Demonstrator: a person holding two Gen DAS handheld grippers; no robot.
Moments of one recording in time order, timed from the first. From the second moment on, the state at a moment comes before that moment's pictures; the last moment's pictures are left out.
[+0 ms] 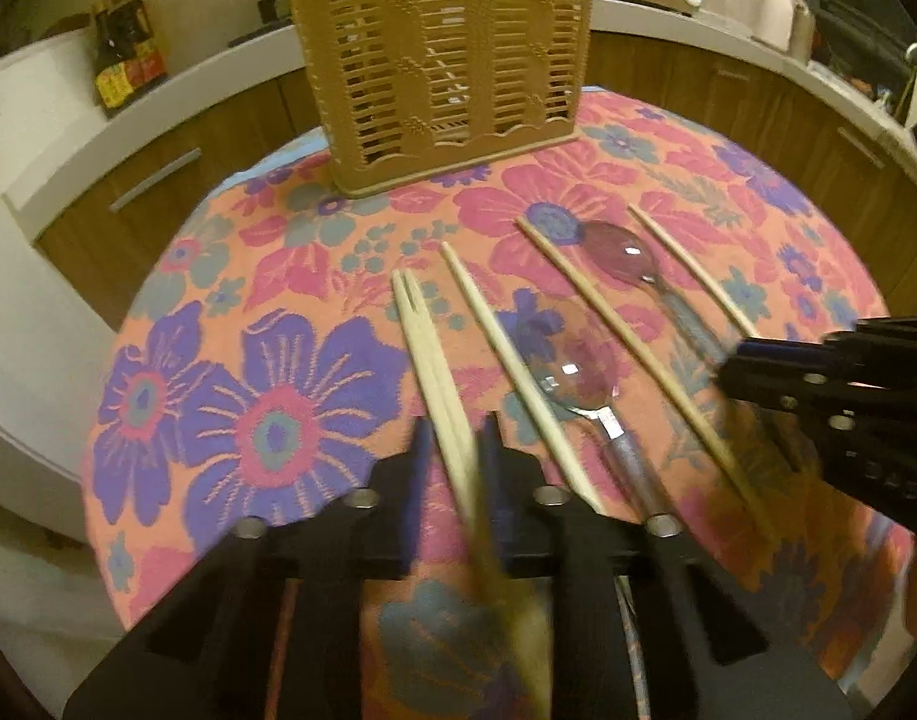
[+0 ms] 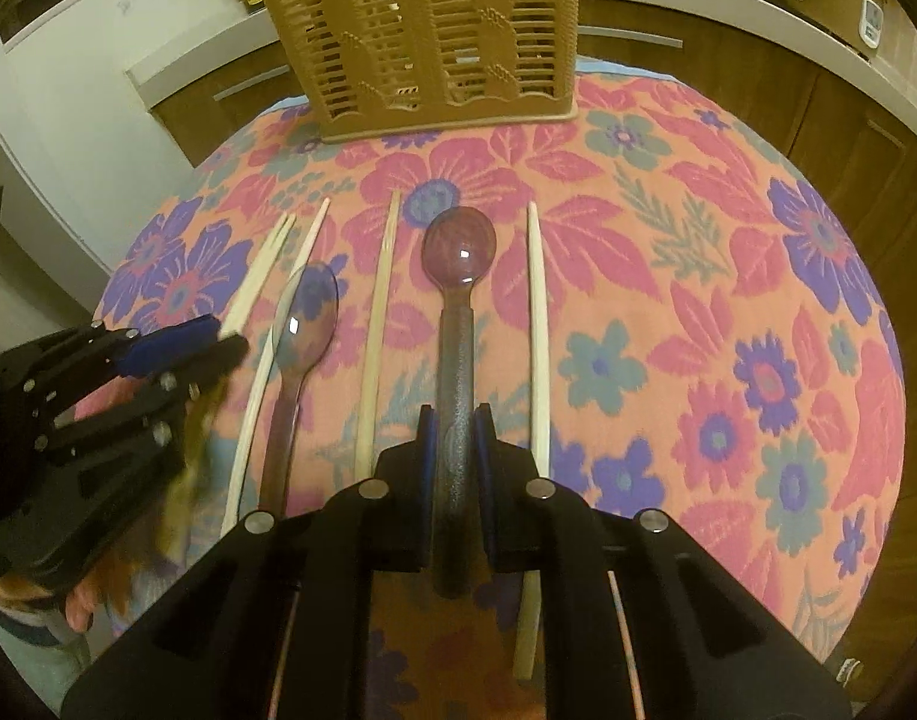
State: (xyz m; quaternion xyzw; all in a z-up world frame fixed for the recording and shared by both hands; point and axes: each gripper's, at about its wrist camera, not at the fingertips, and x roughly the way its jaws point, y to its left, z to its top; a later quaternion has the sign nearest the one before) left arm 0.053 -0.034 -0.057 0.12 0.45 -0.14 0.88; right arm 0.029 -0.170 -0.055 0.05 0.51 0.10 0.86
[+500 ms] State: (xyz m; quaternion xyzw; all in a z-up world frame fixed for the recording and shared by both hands) left arm 0.071 0.005 -0.050 0.02 0.48 -0.19 0.86; right arm 0.060 -0.177 -0.051 0.06 0.54 0.12 0.83
